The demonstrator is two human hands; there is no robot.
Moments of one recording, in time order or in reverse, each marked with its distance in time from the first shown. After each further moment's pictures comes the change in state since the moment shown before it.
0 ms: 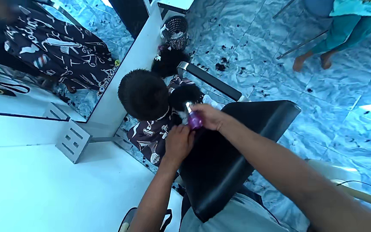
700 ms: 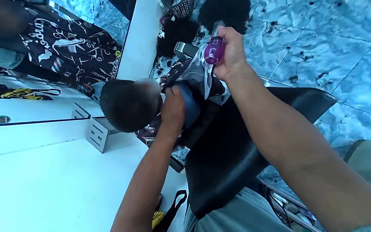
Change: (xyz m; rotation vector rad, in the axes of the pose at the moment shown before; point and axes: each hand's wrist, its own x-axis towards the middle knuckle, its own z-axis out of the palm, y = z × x) left_hand 0.138 0.033 0.004 0.538 -0.349 -0.445; right_hand 0.075 -0.089 -0.108 0.616 0.406 -0.392
